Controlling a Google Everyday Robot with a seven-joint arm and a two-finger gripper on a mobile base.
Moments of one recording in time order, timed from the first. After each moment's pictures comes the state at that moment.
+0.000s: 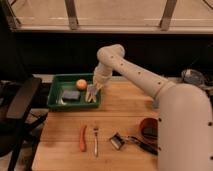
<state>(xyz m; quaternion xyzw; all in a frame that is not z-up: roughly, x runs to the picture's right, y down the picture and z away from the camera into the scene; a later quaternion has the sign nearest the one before) -0.068 -0.012 0.854 -0.22 -0.26 -0.28 0.90</state>
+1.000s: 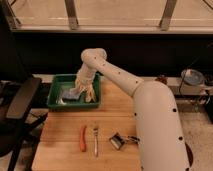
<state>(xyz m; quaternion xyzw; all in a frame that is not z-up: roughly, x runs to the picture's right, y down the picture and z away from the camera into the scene) -0.148 0.012 0.872 -0.23 -0.33 -0.33 0.85</state>
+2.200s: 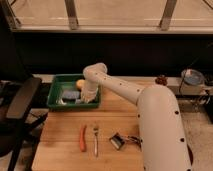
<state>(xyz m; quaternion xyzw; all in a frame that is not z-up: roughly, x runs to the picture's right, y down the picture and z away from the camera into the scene) -0.120 0.080 0.917 -0.27 -0.28 -0.30 0.87</state>
